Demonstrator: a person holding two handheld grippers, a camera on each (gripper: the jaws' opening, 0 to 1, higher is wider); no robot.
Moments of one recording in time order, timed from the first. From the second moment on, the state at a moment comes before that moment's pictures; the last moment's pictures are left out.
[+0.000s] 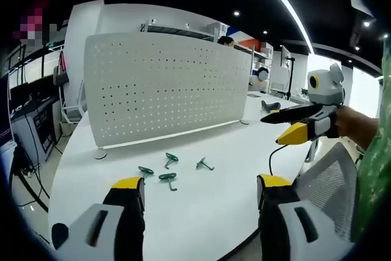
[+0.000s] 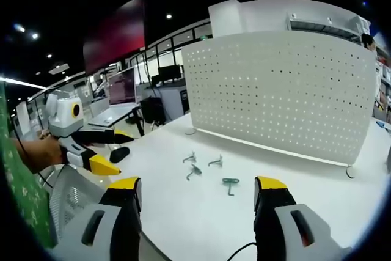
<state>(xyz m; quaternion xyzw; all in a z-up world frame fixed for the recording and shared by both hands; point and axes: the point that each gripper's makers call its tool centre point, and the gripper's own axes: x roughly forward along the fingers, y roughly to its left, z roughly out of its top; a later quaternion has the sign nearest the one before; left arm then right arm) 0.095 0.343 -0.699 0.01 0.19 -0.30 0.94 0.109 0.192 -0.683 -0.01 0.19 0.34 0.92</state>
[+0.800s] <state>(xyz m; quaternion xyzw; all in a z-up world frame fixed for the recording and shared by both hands) 0.099 0.340 -0.702 0.01 0.19 -0.31 0.93 0.111 0.190 -0.686 -0.01 0.20 0.33 0.92</state>
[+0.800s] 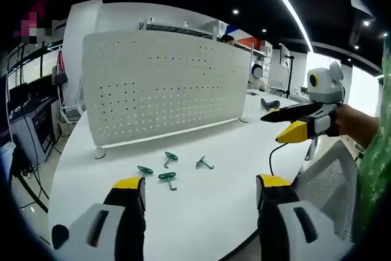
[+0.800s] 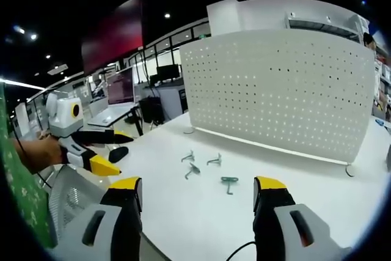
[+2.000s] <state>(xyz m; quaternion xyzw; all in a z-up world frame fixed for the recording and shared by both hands) 0.163 0.261 -0.738 0.08 0.21 -0.42 0.88 0.113 0.171 -0.700 0.01 0.21 0.30 0.93</state>
